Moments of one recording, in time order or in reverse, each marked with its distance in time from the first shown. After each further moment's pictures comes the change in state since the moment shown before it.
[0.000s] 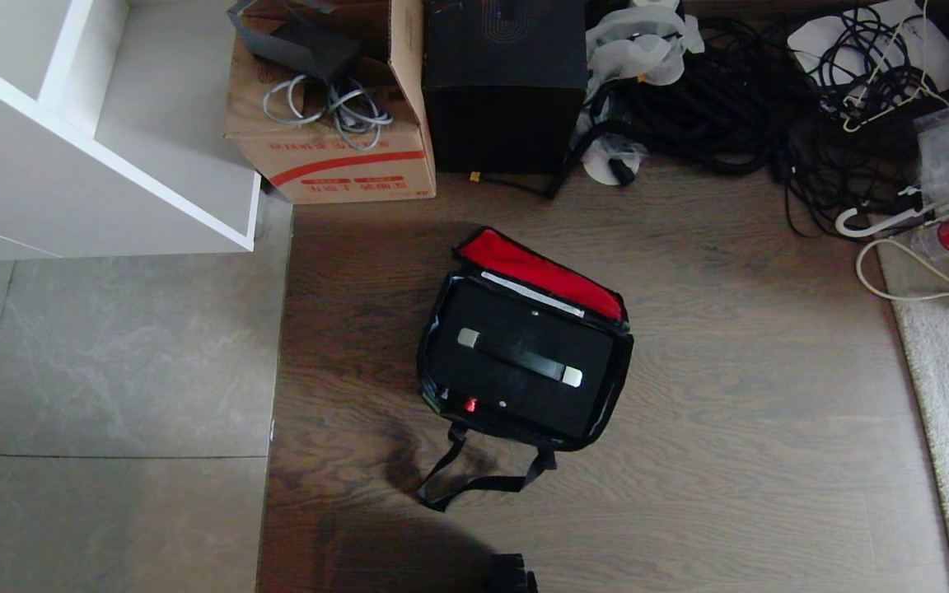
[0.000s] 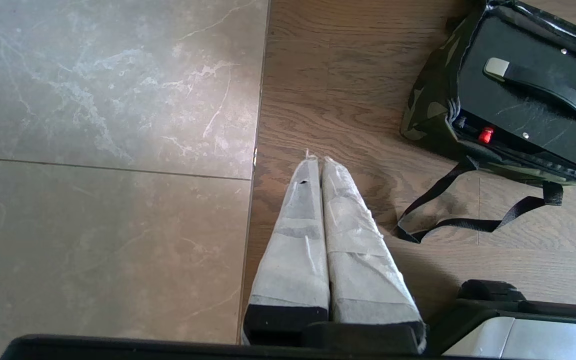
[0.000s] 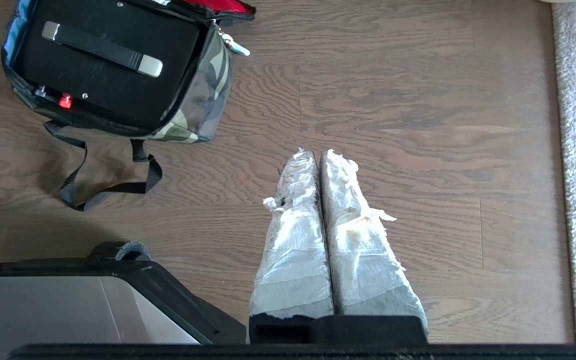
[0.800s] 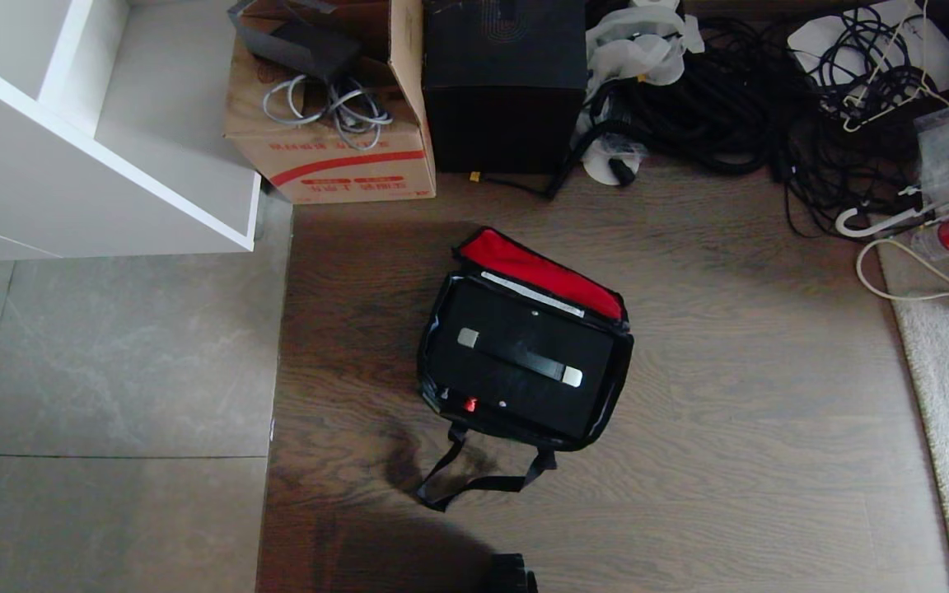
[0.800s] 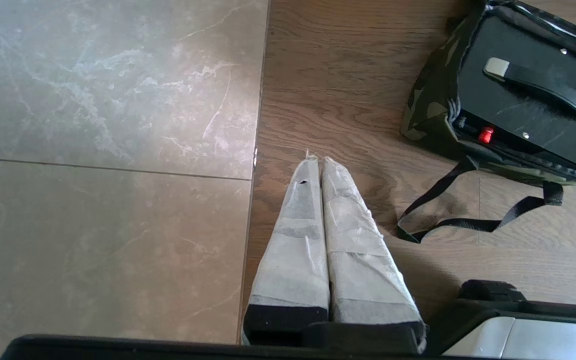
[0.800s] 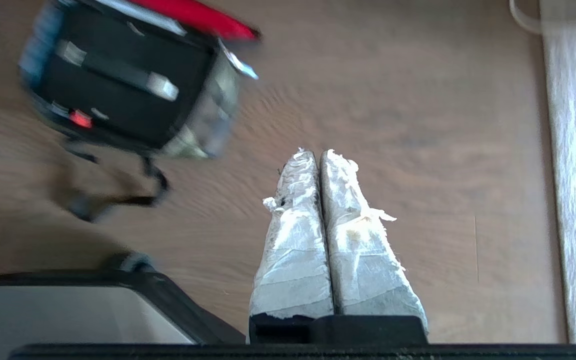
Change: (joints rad) left arm 0.000 0.000 0.000 0.000 0.000 0.000; right arm -0.001 0.001 -0.131 0.093 0.016 -0.004
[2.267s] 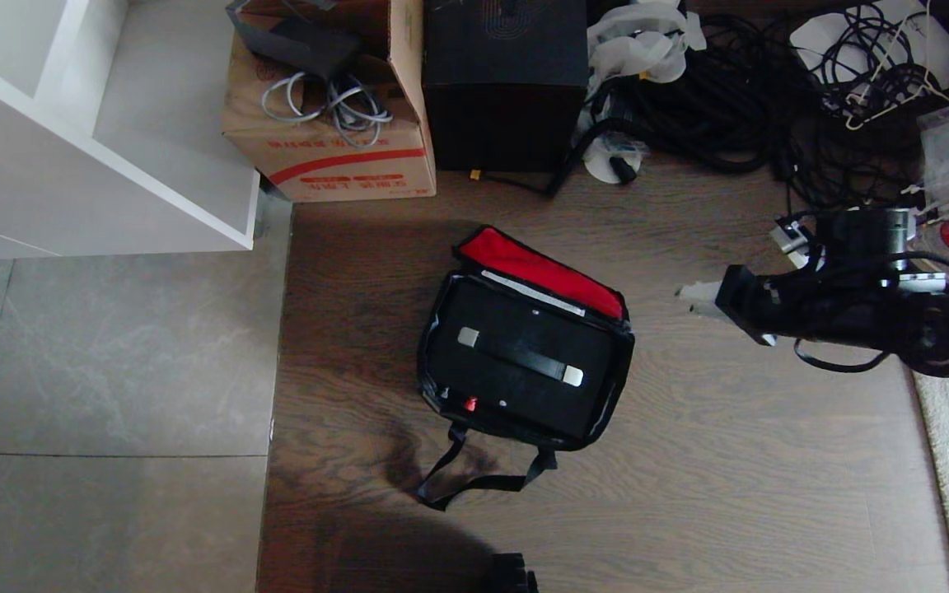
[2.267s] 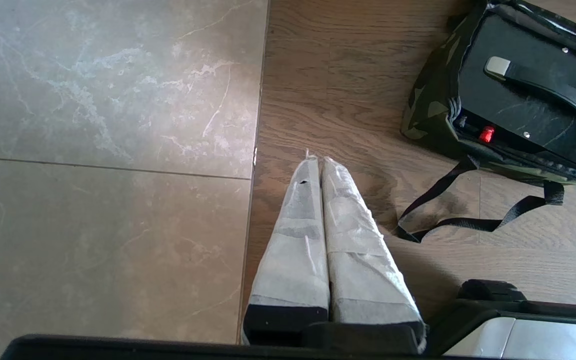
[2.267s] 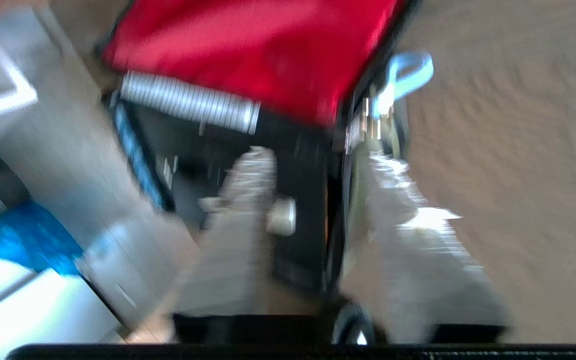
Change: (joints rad) left arm 0.000 0.000 0.000 0.000 0.000 0.000; right arm 0.039 1.912 -0.927 -0.569 0.402 0.544
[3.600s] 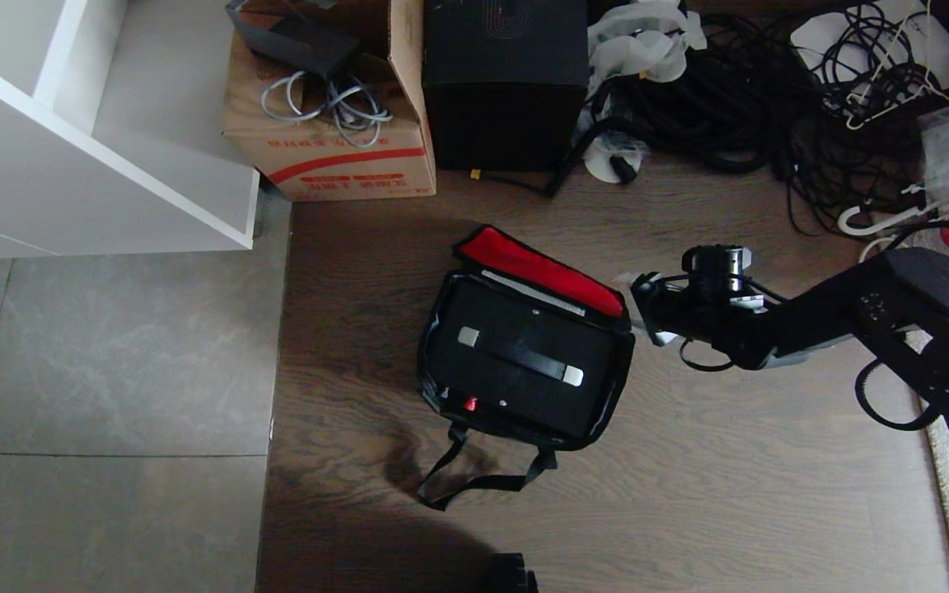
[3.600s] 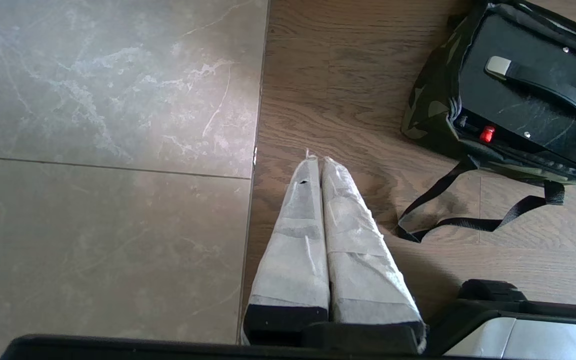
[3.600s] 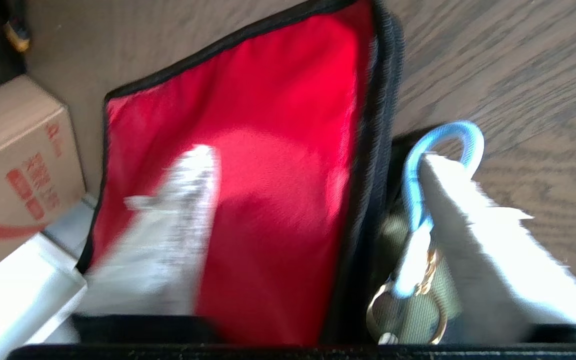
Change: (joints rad) left arm 0.000 0.000 0.000 0.000 0.000 0.000; right arm 0.092 0.497 -0.461 -0.099 -0.221 0.540
